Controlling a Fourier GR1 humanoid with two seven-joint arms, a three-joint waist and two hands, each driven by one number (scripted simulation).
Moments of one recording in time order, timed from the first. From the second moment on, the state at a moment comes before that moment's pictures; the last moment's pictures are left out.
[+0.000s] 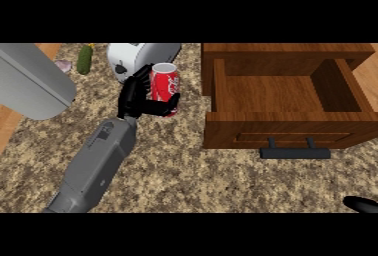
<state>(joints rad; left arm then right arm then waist) -0.71 0.11 -0.18 -0.75 0.39 0.18 -0.33 0.06 -0.11 -0.32 -2.25 -0.08 0.07 0.33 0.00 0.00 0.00</state>
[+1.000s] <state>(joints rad) -1.17 0.02 -0.17 -0.83 0.28 0.39 0.12 0.06 -0.10 -0.31 -2.25 -0.06 0.07 0.32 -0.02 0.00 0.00</state>
